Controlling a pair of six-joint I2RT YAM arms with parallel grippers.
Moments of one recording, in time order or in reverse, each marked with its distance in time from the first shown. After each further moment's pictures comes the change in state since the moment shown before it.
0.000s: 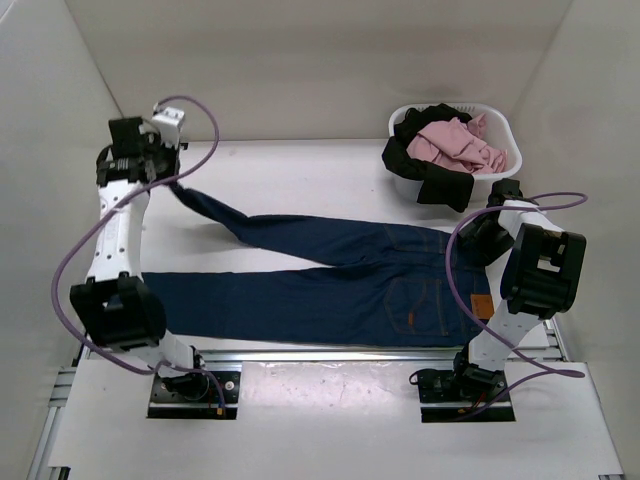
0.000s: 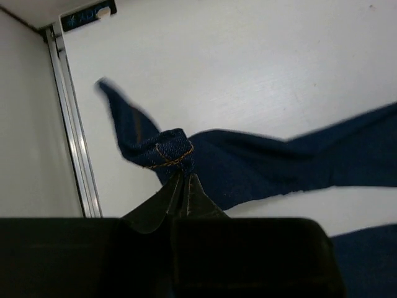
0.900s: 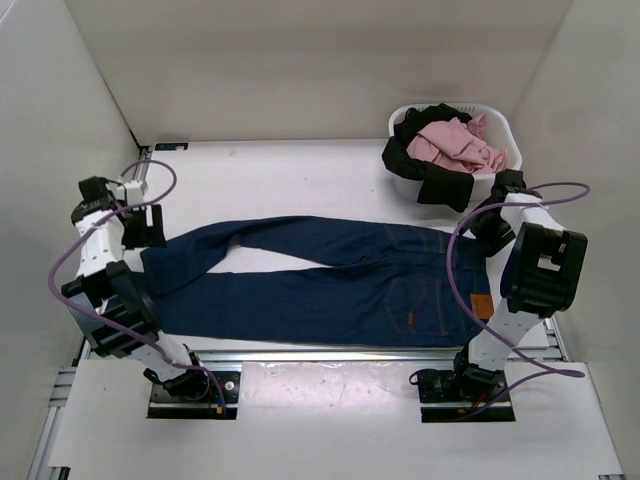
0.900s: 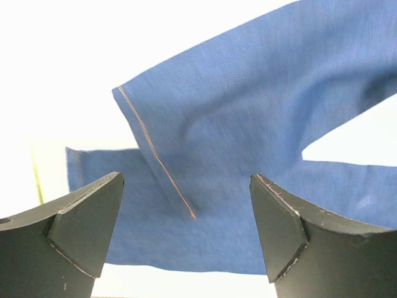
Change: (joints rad) left arm 0.351 -0.078 -0.484 -0.052 0.011 0.004; right arm 0.000 0.004 0.065 -0.018 -0.015 -0.022
